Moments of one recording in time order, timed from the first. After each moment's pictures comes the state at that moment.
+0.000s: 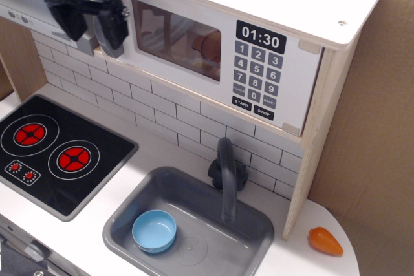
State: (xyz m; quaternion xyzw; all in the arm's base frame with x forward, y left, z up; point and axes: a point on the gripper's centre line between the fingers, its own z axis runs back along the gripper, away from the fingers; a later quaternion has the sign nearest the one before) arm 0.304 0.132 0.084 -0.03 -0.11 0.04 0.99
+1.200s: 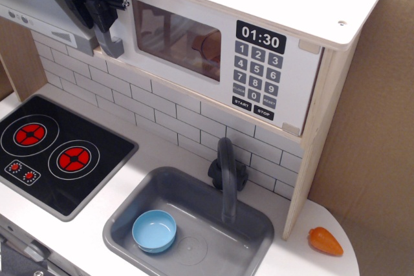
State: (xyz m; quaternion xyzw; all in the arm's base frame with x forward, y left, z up) arm 0.320 0.145 0.086 -0.01 -0.17 0.03 0.99
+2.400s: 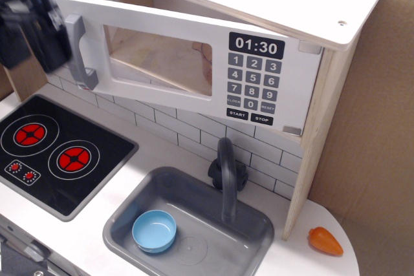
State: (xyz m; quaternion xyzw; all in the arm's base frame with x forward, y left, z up) arm 0.196 0.106 0.140 -0.14 0.00 0.01 0.99
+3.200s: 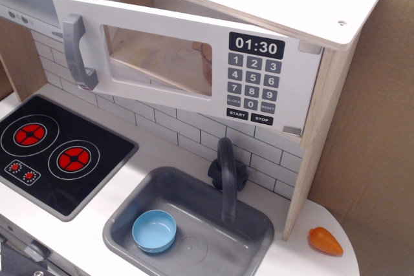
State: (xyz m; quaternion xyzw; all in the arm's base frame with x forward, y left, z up) arm 0.314 0.156 0.161 -0.11 -0.09 0.20 0.97
